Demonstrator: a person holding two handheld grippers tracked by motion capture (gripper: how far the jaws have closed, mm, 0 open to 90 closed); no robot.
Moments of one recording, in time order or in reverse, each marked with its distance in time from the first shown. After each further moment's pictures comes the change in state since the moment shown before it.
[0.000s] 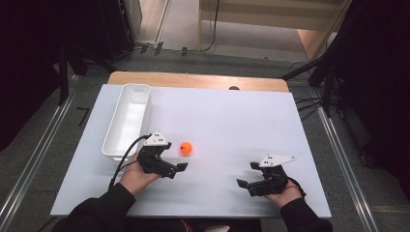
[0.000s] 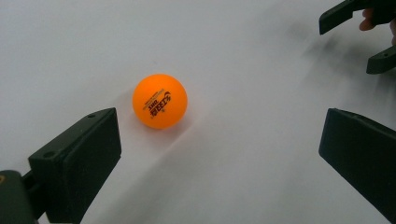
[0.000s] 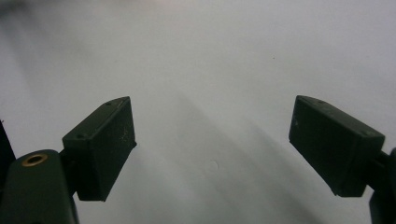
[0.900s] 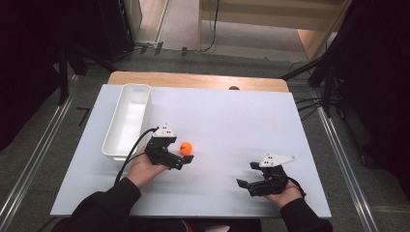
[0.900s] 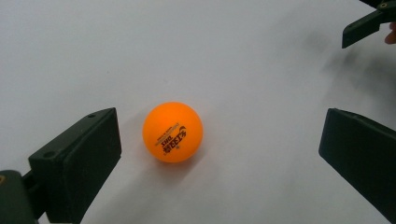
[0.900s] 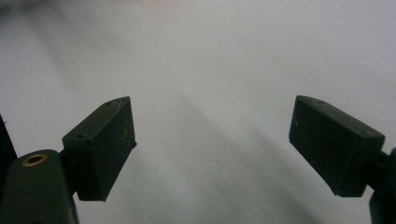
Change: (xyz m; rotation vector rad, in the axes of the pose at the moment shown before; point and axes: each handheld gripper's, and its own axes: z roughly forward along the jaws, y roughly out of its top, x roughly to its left) left arm 0.008 0.018 0.021 0.013 0.024 -0.011; right arm 0.000 0.000 -0.001 -0.005 0.005 -0.003
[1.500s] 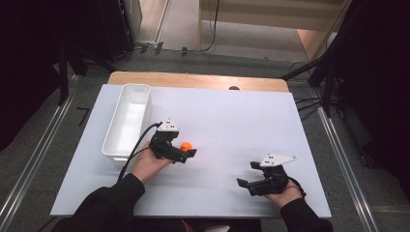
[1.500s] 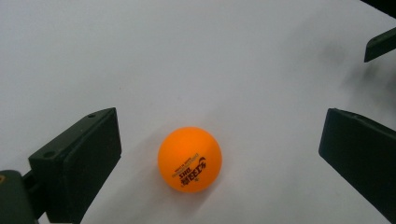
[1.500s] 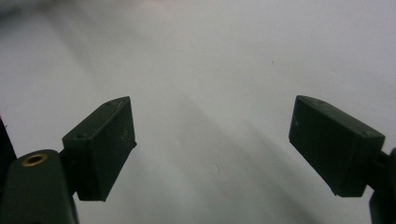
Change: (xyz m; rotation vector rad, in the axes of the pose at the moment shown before) left arm 0.008 0.012 0.014 -0.002 0.022 -0.008; right arm -0.001 0.000 0.000 -0.013 -0.002 0.006
